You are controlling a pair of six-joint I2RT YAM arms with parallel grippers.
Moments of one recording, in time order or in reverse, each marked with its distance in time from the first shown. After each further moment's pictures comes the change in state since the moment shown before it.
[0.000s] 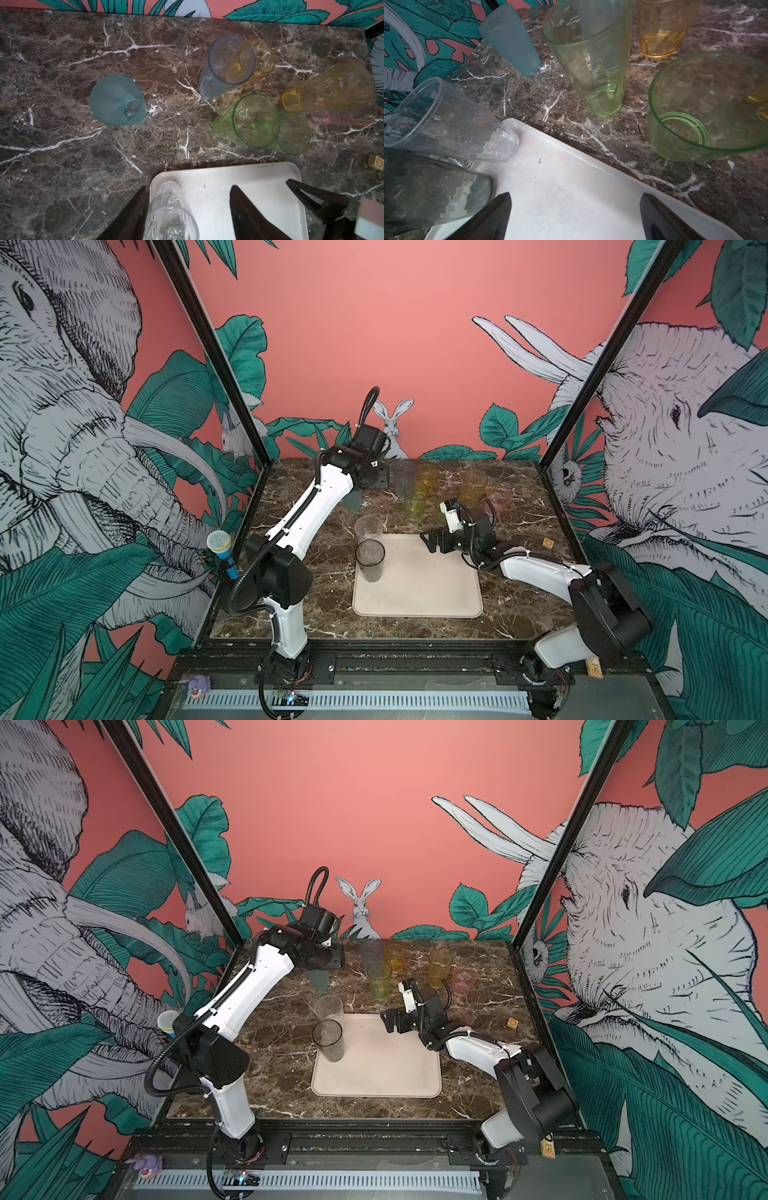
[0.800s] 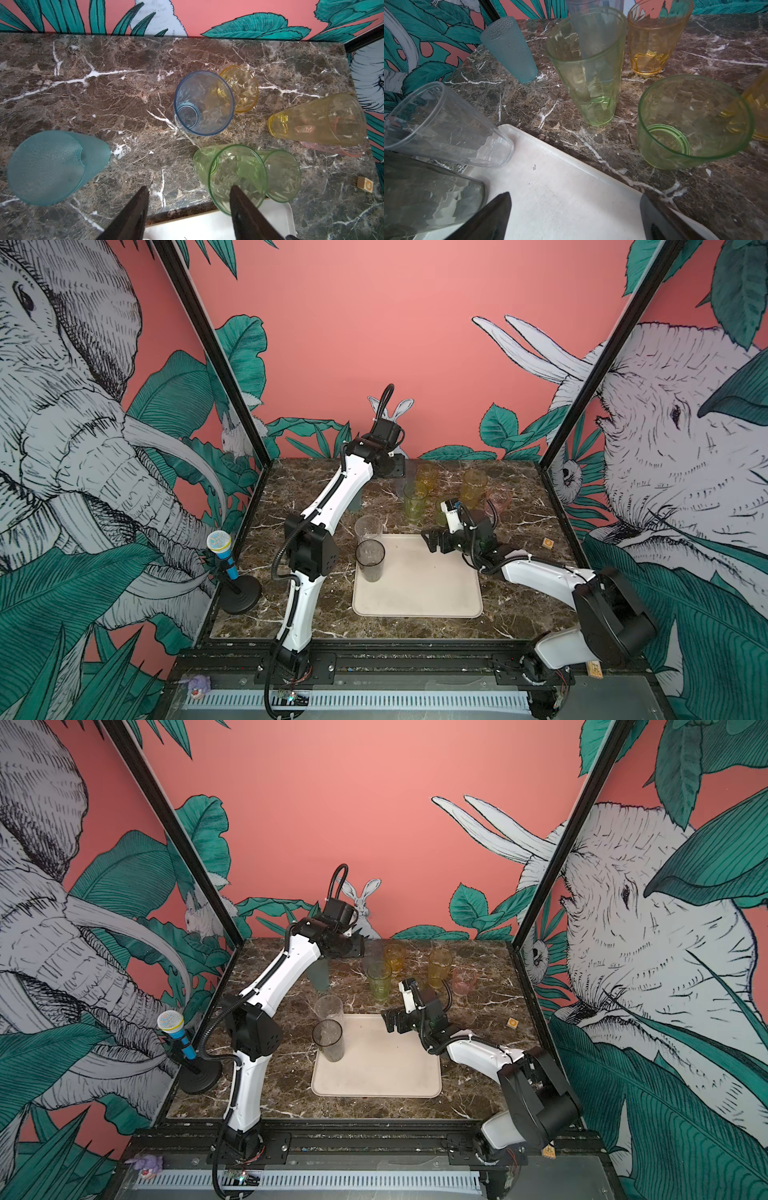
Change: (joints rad) left arm 0.000 0.333 0.332 0.047 0.066 0.021; right arm 0.015 -0.030 -0.024 0.040 0.068 -0.035
